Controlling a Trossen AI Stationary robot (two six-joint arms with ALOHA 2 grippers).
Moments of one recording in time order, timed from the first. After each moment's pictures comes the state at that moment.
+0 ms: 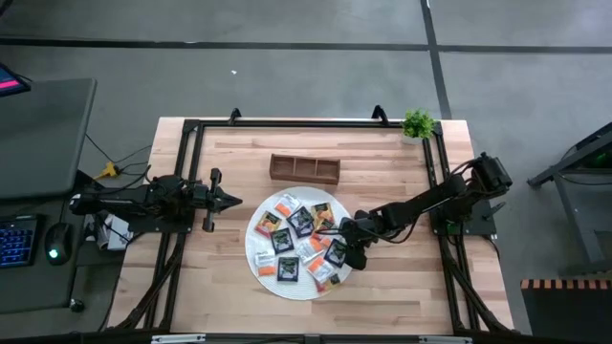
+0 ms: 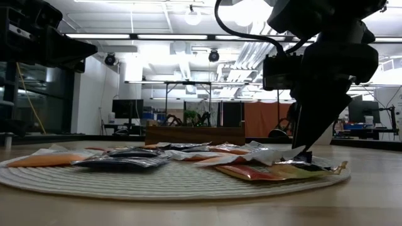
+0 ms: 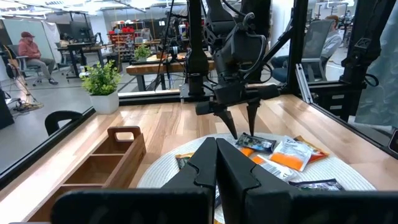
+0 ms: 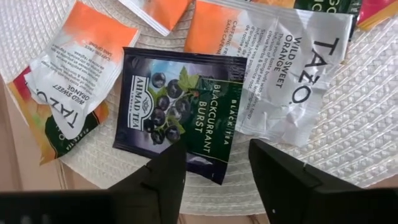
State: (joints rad) left arm -0.03 0.01 0.01 0.01 0.01 0.07; right arm 0.28 1.71 0.79 -0.17 -0.03 0.65
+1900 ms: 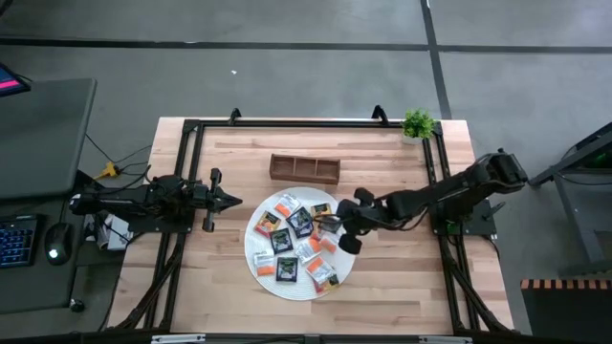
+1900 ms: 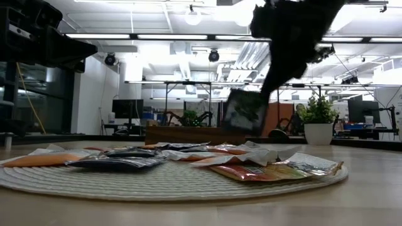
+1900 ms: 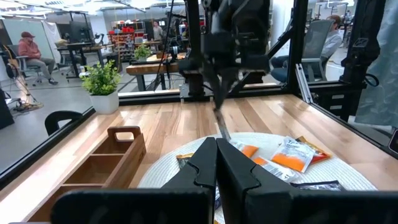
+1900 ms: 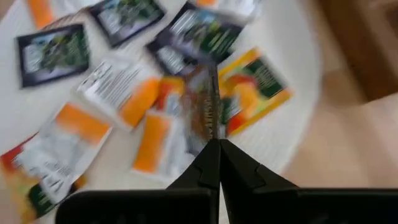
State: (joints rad) left arm -0.03 0.01 0.01 0.01 0.01 0.07; right arm 0.24 1.53 1.00 -0.48 0.30 0.52
